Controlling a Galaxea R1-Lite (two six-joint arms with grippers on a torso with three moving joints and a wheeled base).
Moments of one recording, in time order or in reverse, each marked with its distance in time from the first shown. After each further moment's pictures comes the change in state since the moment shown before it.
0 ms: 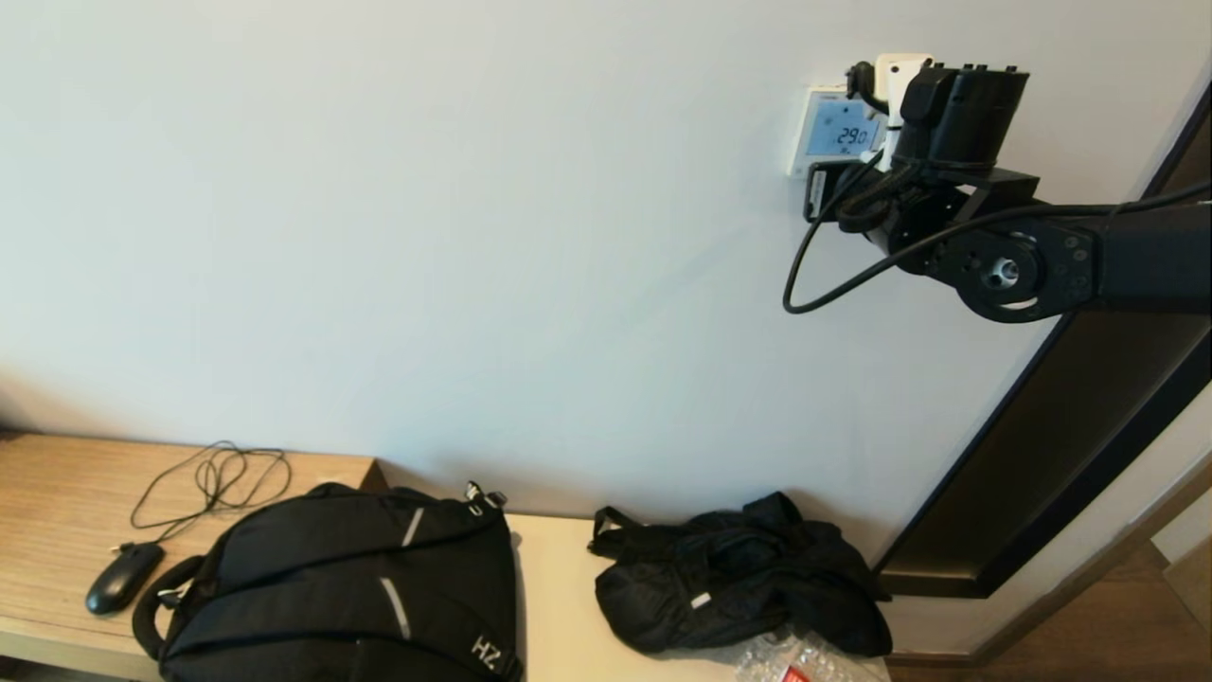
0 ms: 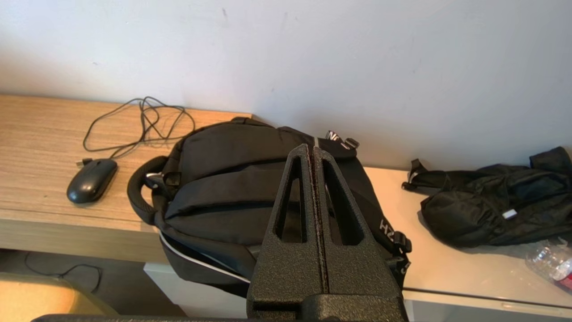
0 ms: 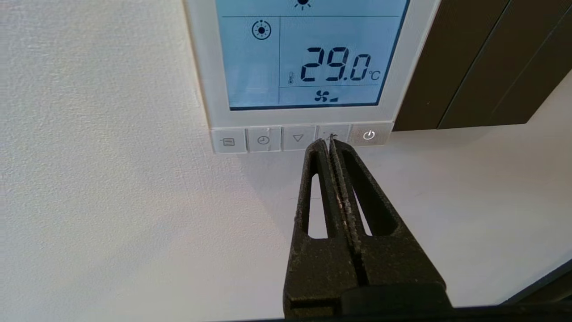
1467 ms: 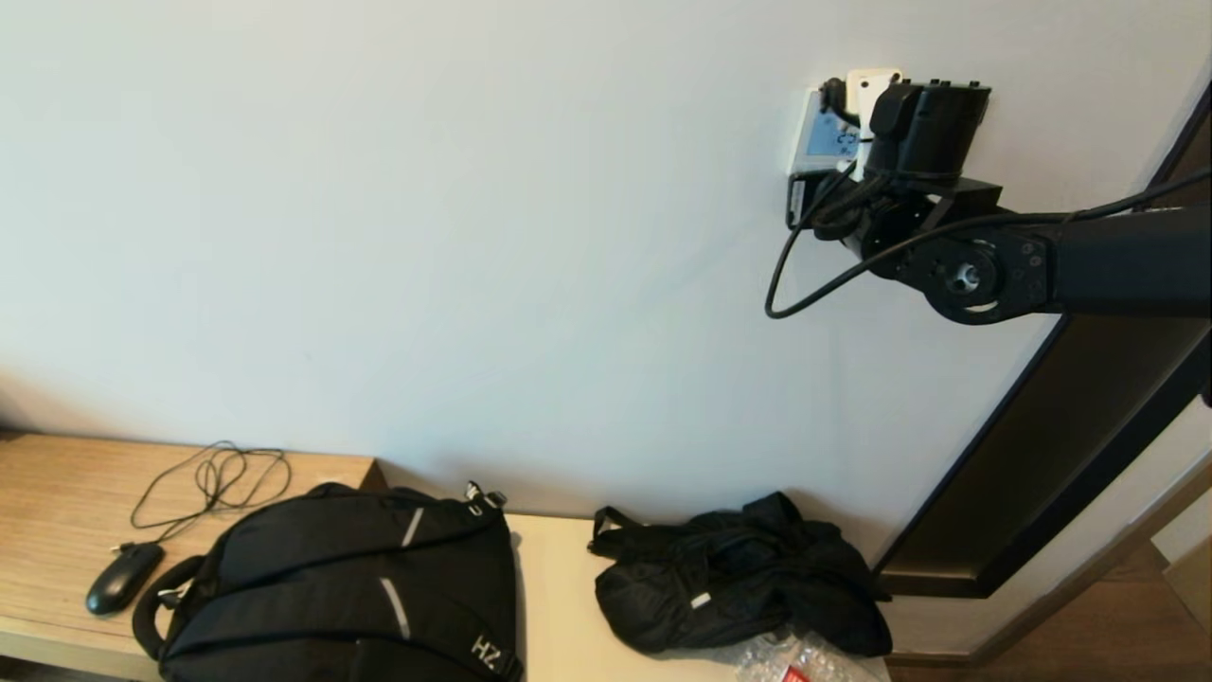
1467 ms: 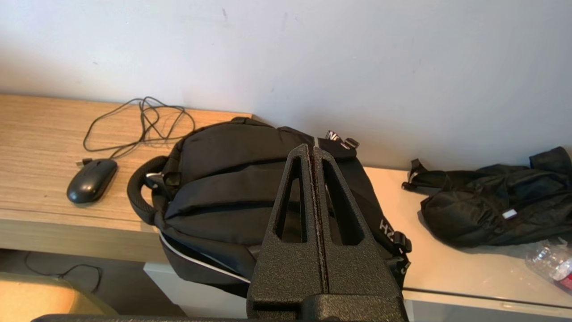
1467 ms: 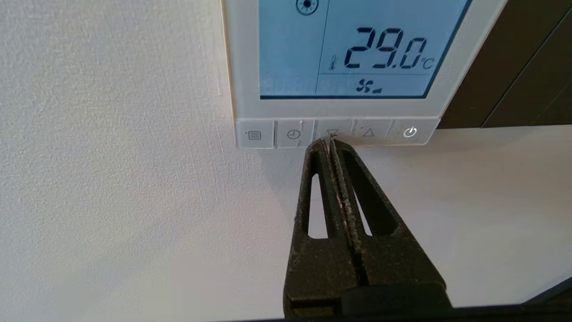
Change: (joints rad) left arm 0.000 0.000 0.000 0.000 0.000 0.000; right arm 0.010 0.057 -0.051 0.001 -0.002 -0.021
